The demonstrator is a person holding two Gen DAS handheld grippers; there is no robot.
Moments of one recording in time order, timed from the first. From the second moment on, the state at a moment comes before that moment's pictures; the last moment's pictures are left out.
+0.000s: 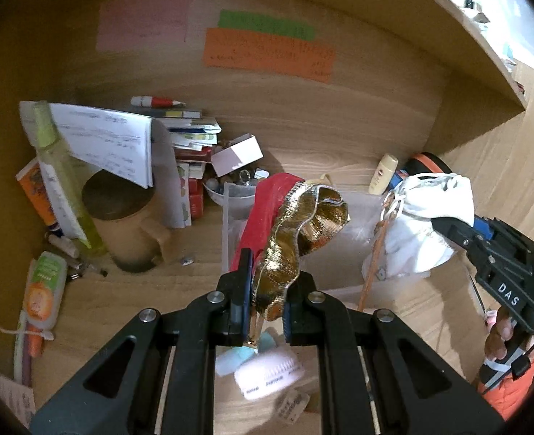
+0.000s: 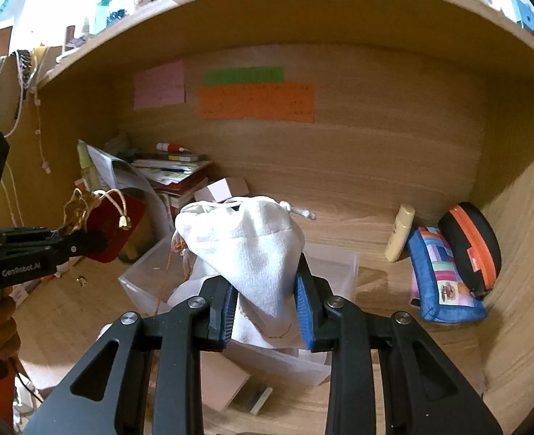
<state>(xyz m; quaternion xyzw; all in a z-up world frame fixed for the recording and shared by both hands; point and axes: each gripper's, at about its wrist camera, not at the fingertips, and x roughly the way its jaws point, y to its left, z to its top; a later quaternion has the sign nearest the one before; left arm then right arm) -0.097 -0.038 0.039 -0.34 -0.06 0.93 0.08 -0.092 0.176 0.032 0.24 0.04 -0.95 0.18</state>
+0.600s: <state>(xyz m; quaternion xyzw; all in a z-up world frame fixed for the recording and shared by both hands) -0.162 -0.022 0.000 -0.39 -0.06 0.92 0.10 -0.145 0.158 -0.017 0.30 0.06 -0.93 0.20</state>
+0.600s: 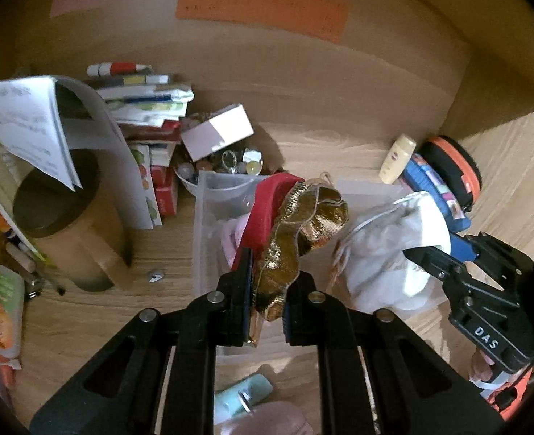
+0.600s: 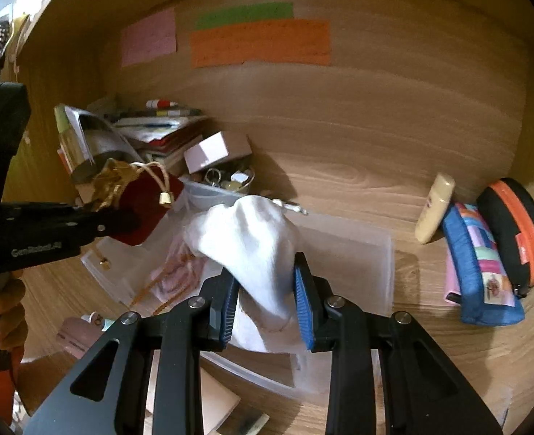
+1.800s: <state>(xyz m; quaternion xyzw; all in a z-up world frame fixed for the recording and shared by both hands) -0.157 0.004 -0.016 -0.39 0.01 0.91 0.10 -0.138 0.146 -0.026 0.32 0.10 -0.92 0.19</state>
